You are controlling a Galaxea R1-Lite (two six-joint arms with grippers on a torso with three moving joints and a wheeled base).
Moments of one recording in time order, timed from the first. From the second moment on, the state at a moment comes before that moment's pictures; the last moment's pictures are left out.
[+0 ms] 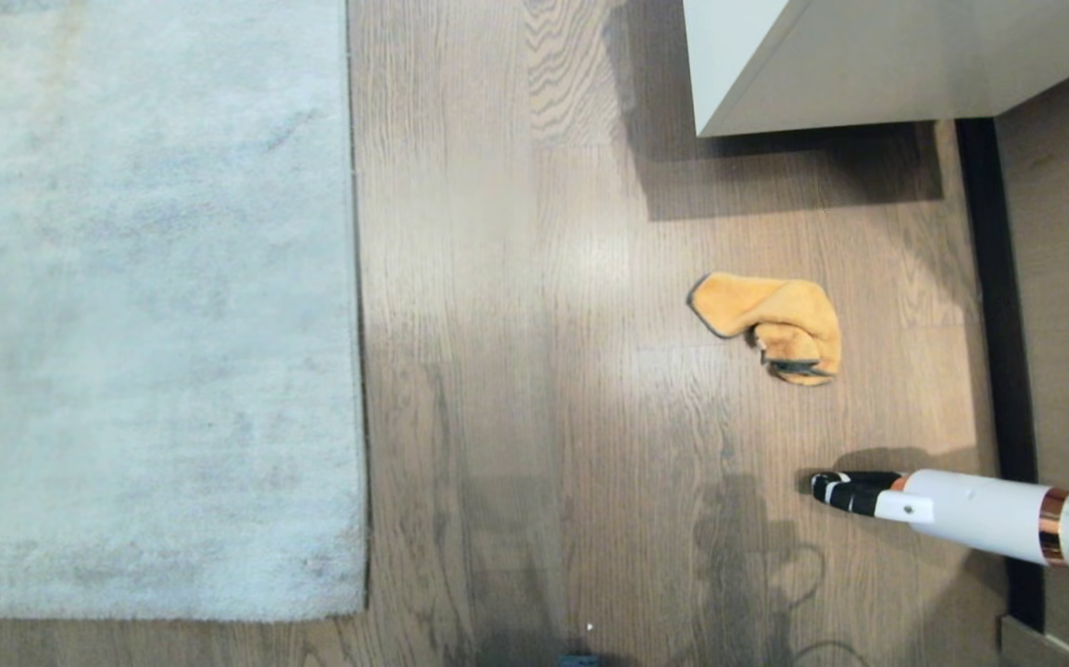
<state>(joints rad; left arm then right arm) 0.00 0.00 -0.02 0.07 0.02 -0.03 0.00 0.00 0.00 0.01 0.01 -0.04</state>
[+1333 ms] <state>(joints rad) 0.00 0.00 -0.02 0.07 0.01 -0.03 0.00 0.00 0.00 0.00 0.01 -0.04</state>
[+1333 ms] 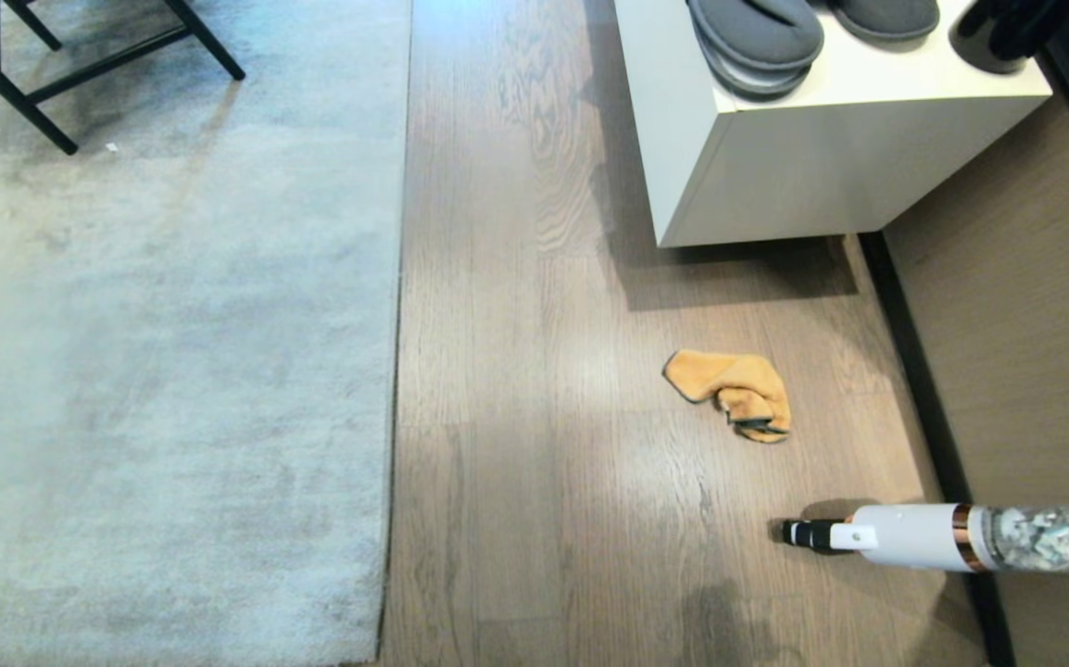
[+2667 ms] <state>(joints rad) 0.00 0.00 -0.03 0.07 0.01 -0.03 0.00 0.00 0.00 0.00 0.01 -0.04</state>
